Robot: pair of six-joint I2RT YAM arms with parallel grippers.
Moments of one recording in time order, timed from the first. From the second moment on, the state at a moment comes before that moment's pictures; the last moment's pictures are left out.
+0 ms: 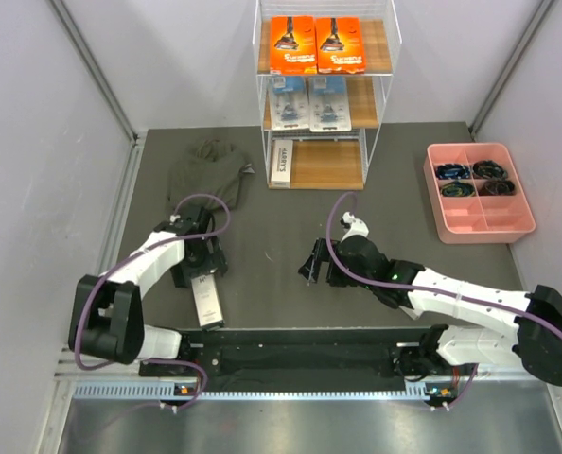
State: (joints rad) left arm -0.21 1.34 0.78 -0.78 -0.14 -0.58; right arm 0.95 1.14 0.62 -0.11 0.15 0.90
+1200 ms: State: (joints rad) left arm -0.21 1.43 0.92 -0.76 0.11 -0.55; right arm 0.95 1.06 0.68 -0.17 0.15 0.89
